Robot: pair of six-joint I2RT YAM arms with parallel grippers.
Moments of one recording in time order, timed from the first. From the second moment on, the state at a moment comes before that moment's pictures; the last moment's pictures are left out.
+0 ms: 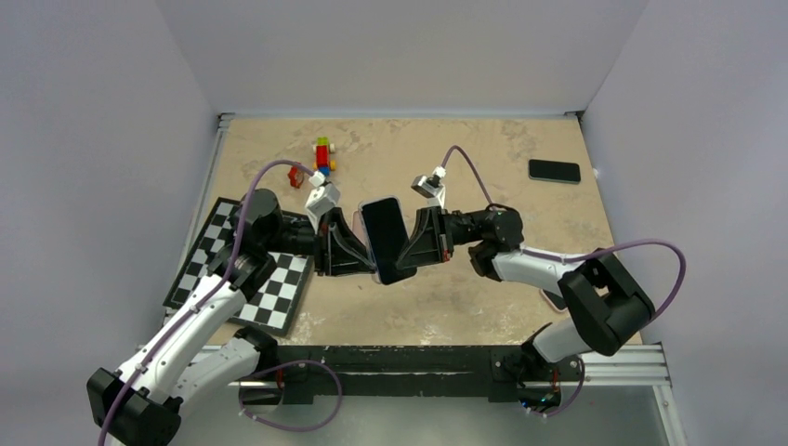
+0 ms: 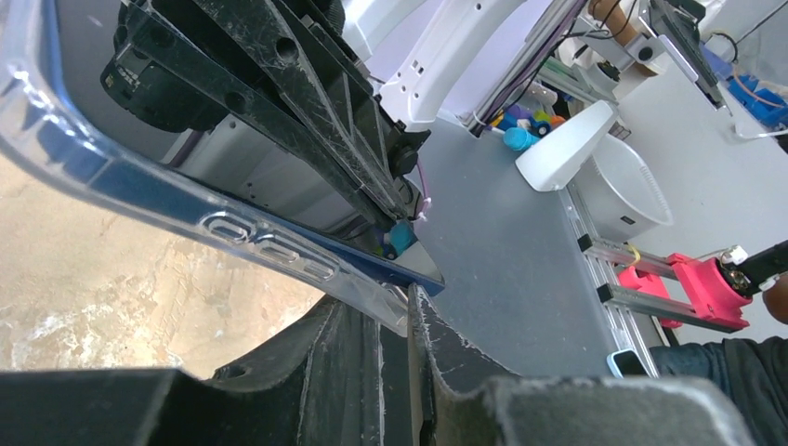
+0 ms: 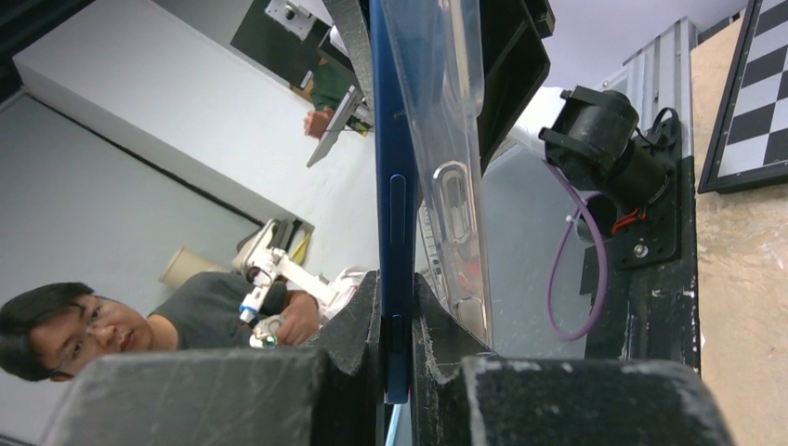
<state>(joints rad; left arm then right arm) -0.49 0.87 0.77 0.02 1.14 -0.40 0.63 1.46 0.63 1.49 -1.16 1.63</state>
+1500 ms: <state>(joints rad) -0.47 1.36 0.93 -0.59 0.29 -0.37 0.51 1.02 0.73 0.27 -0.72 0.75</state>
